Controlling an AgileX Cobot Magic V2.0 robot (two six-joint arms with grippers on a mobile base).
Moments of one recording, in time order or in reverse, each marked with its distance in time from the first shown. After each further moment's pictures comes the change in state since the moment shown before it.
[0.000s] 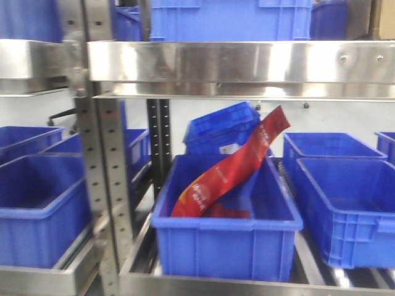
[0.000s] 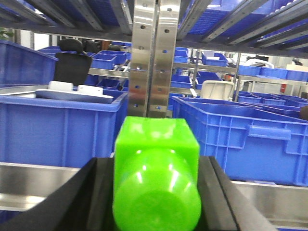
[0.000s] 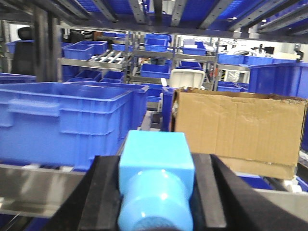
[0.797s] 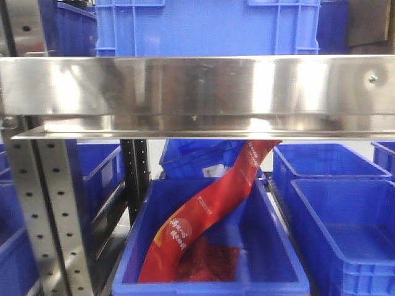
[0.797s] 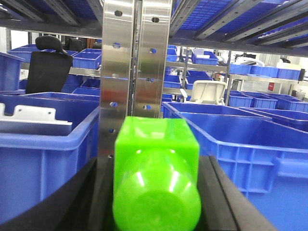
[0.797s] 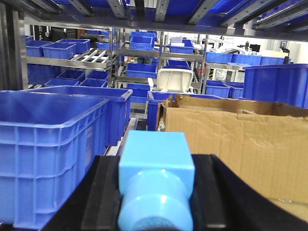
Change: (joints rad) left arm 0.000 0.000 0.000 0.000 0.000 0.000; right arm 0.000 0.000 0.000 0.000 0.000 0.000
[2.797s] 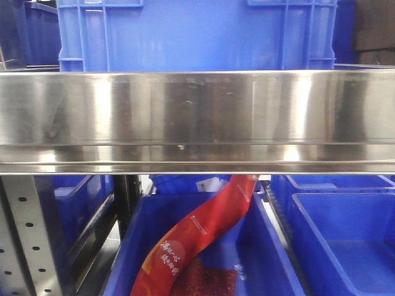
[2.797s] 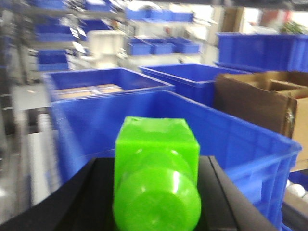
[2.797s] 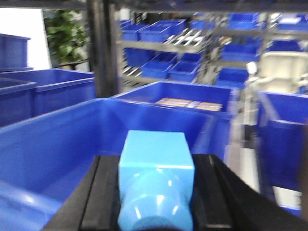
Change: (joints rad) left arm -0.459 0.625 -0.417 0.041 -0.032 0.000; right arm 0.393 0.568 -0.387 0.068 -0.077 0.000
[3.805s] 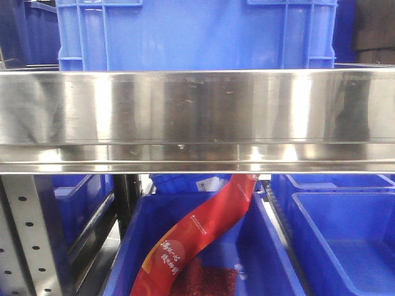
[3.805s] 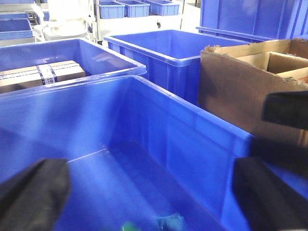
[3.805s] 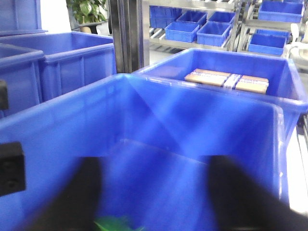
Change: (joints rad) left arm -0.079 0.589 -0.459 0.004 0.000 0.000; right arm 0.061 0.444 -0.325 0.006 -0.004 0.000
